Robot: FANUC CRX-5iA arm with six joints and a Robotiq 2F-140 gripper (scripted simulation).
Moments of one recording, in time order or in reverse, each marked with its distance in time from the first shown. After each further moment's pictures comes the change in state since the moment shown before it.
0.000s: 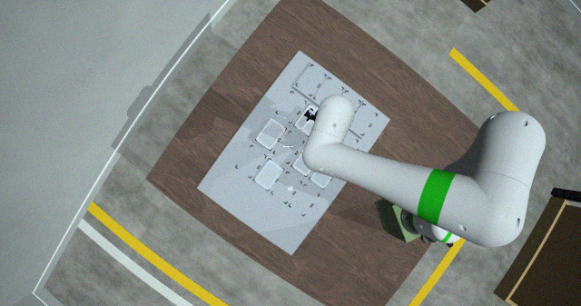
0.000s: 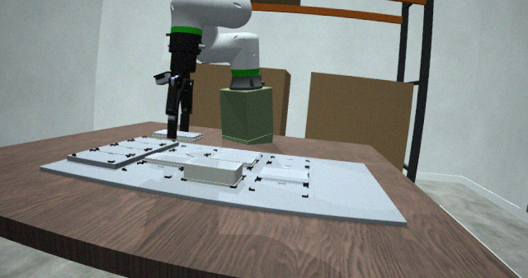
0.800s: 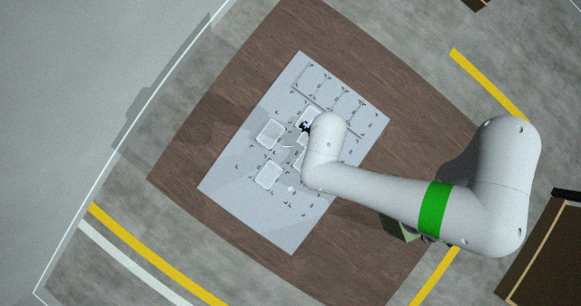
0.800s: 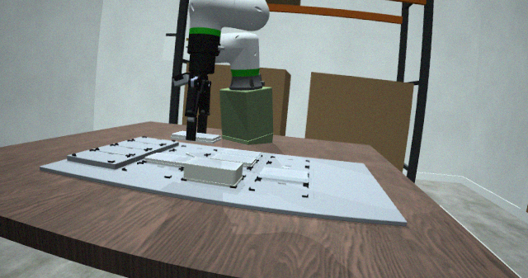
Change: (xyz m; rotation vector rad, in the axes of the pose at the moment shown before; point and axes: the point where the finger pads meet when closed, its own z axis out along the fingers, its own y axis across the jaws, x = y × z) arm -0.054 0.012 0.000 0.000 0.000 0.000
